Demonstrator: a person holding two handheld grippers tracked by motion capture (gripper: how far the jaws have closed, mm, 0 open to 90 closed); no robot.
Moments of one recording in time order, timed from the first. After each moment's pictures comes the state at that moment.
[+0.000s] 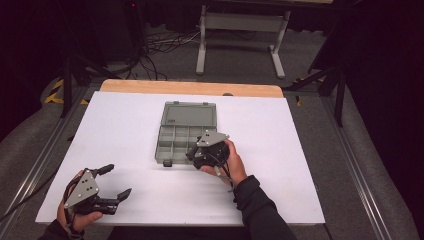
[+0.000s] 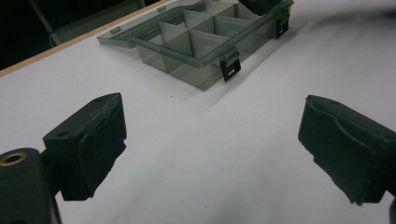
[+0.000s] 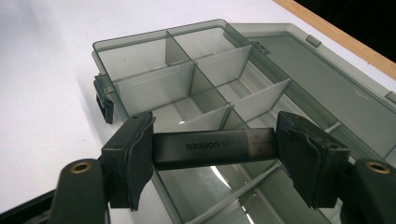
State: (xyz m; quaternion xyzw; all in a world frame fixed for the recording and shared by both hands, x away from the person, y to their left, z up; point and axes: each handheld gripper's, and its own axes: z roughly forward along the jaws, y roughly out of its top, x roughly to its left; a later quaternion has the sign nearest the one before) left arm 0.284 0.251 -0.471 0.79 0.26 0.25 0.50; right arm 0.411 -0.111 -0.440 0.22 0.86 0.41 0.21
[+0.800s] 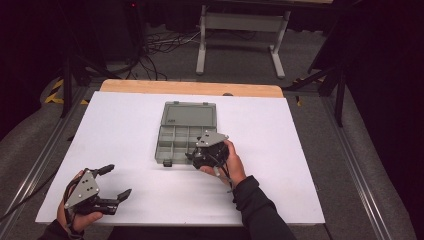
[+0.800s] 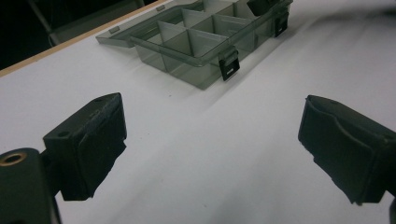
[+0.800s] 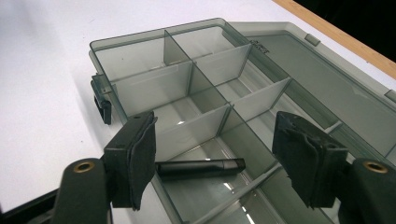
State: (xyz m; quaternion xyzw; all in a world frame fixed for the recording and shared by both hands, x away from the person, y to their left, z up) left arm 0.284 0.251 -0.471 0.79 0.26 0.25 0.49; right arm 0.410 -0.109 -0.442 0.22 0.86 0.41 0.21
